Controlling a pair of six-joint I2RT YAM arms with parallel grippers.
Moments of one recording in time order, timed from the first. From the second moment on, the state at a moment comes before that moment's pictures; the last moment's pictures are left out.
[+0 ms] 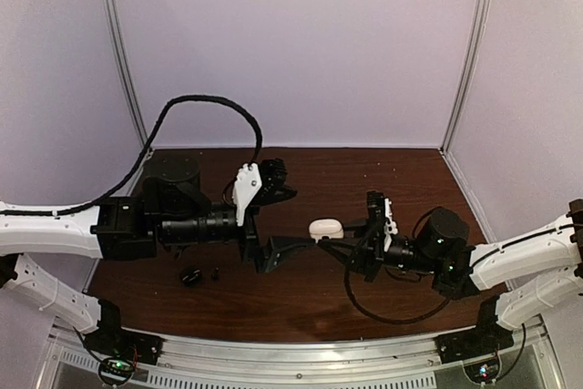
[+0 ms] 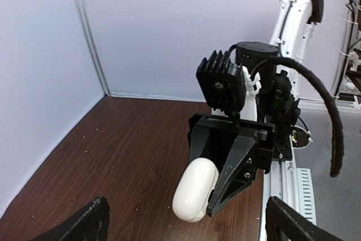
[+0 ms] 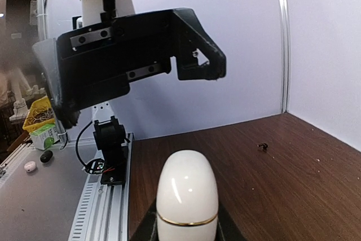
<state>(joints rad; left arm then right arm) -1.25 1.22 0.98 0.07 0.05 0.12 1.06 1.25 0.41 1.00 -0.30 0.13</state>
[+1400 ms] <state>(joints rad) -0.92 1.22 0.81 0.11 -0.23 -0.25 0.38 1.92 0.91 0.28 -0.31 0.28</state>
